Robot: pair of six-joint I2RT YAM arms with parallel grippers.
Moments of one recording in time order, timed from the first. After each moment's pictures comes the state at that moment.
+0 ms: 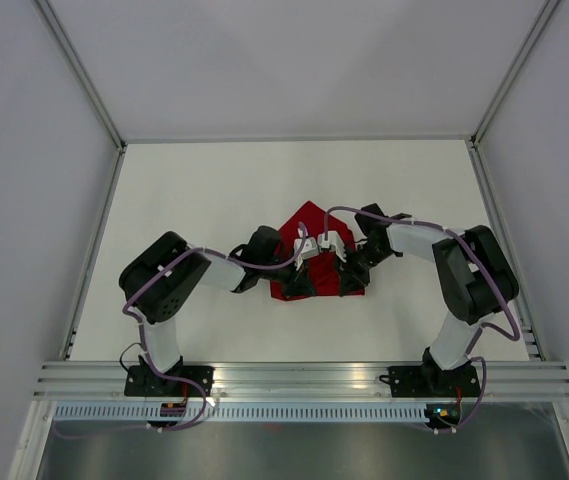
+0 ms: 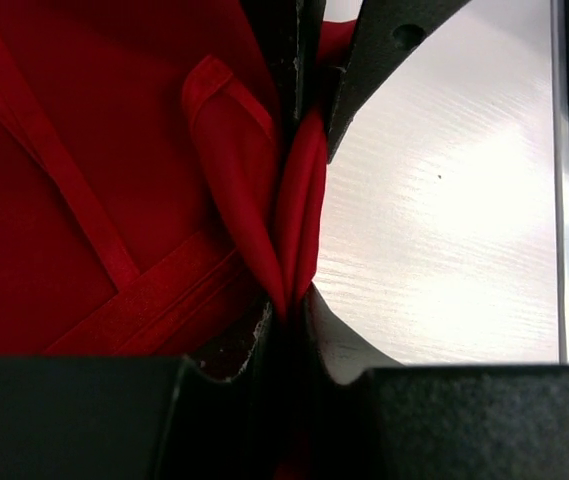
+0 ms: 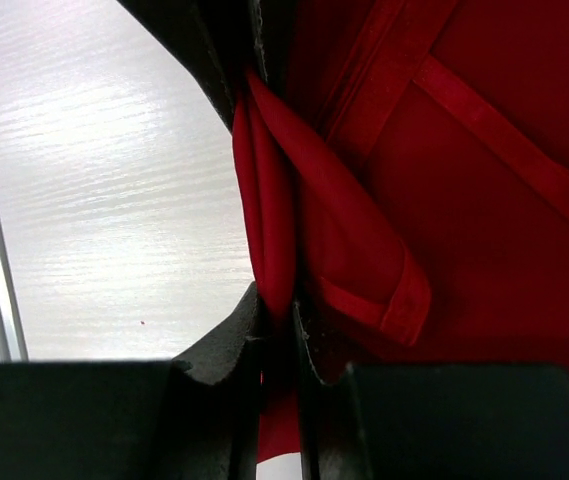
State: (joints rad) left arm -0.70 1.88 0.76 0.47 0.79 0.07; right arm 0.39 1.76 0.96 -0.64 -0.77 -0.88
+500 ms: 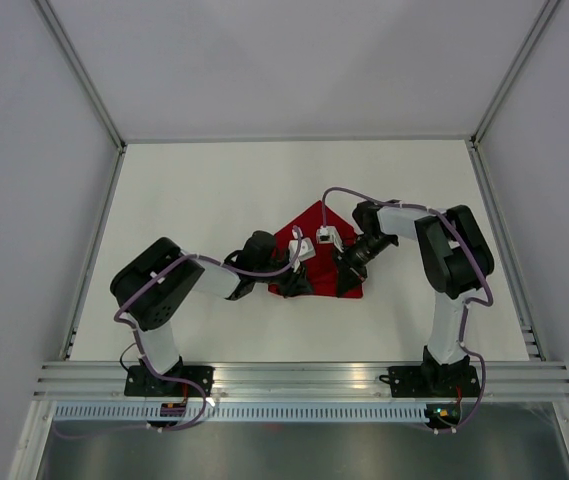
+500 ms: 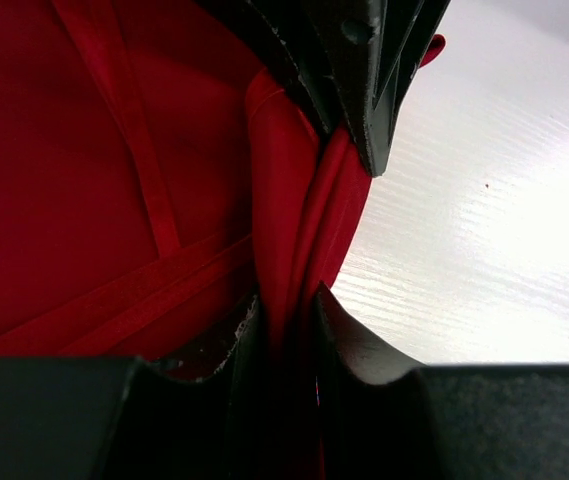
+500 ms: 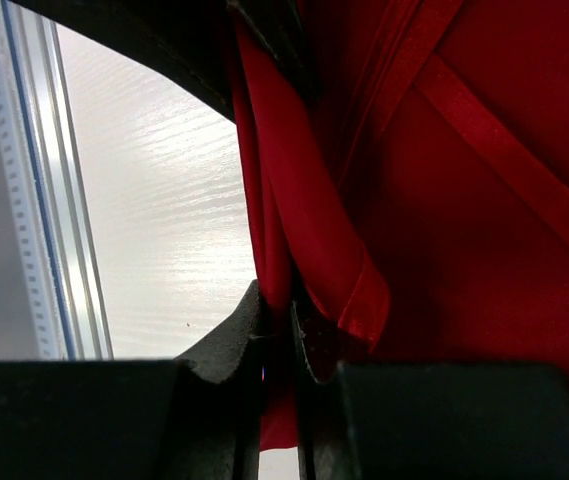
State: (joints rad) left arm -0.72 1.81 0.67 0.58 0.63 0.07; right arm 0.35 1.98 1.15 -0.89 -0.89 -0.90
